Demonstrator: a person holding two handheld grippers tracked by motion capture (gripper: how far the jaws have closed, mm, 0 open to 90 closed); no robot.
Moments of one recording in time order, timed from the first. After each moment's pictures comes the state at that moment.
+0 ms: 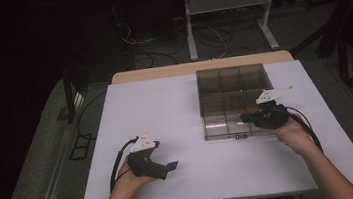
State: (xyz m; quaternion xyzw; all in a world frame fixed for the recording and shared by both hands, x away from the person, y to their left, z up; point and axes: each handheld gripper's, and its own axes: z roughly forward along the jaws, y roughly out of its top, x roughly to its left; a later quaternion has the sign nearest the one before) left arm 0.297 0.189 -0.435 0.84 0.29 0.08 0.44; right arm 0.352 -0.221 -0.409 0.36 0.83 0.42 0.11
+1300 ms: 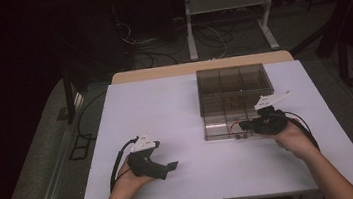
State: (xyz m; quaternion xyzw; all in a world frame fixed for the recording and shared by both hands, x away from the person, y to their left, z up) left arm 0.297 0.189 -0.435 0.85 0.29 0.08 0.44; right arm 0.342 -0.220 -0.416 0.34 0.84 0.41 0.07
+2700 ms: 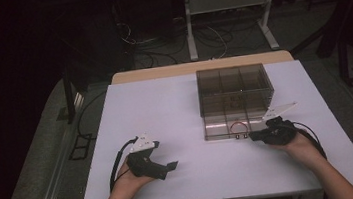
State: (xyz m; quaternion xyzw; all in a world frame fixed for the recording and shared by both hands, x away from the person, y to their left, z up) left arm 0.296 0.190 -0.434 0.84 0.29 0.08 0.44; right arm 0.324 -0.239 -0.442 0.36 0.85 0.37 0.07
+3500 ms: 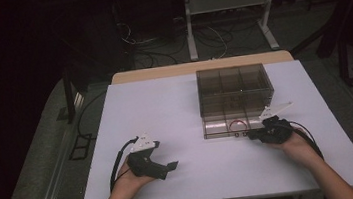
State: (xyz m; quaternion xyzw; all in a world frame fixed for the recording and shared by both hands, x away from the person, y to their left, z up) left arm 0.296 0.189 -0.435 0.84 0.29 0.08 0.44; right arm 0.330 -0.233 -0.446 0.36 0.85 0.37 0.08
